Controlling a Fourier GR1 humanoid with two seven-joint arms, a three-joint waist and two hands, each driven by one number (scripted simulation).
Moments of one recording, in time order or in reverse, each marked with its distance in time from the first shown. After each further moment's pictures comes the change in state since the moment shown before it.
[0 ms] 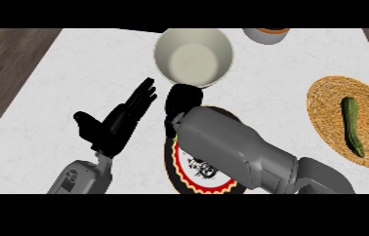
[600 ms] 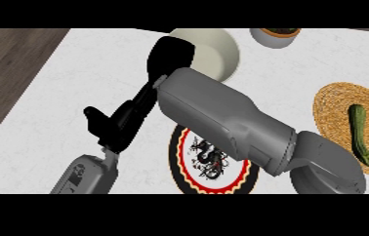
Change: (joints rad) left arm -0.045 -0.020 -0.013 0.027 -0.009 -0.010 0.009; right arm -0.304 0.001 -0.025 0.146 0.073 -0.096 0.041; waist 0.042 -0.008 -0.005
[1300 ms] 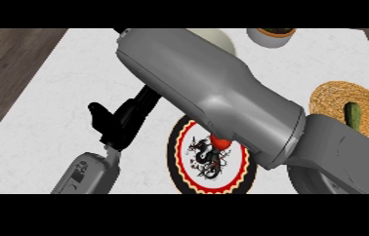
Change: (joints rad) left arm -0.016 -0.010 0.006 0.029 0.000 0.002 0.014; right arm -0.326 0.001 0.004 0.182 0.052 -0.024 0.023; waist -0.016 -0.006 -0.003
